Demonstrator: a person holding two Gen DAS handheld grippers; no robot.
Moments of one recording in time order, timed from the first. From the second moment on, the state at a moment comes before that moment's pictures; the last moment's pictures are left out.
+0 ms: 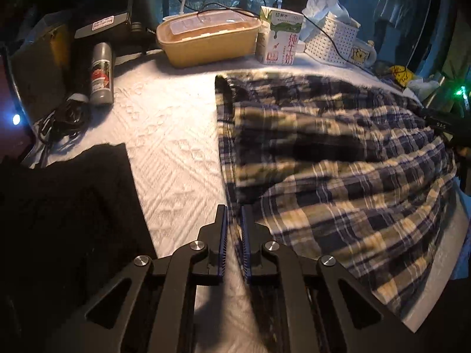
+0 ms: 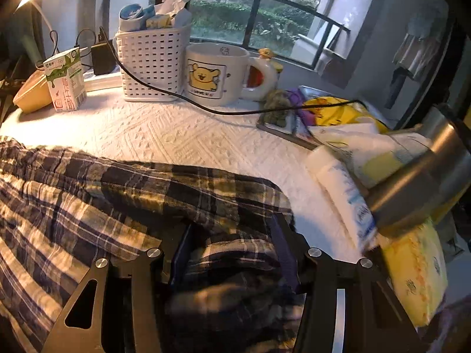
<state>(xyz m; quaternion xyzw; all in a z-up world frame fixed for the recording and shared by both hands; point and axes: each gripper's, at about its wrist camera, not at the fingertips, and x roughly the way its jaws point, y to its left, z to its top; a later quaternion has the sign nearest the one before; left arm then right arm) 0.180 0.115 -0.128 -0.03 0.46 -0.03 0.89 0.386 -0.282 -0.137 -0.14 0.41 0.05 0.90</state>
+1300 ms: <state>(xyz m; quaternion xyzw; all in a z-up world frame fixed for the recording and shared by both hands) 0.299 0.088 -0.076 0.01 0.43 -0.07 0.90 0.318 -0.282 -0.141 -0.04 0.40 0.13 0.91</state>
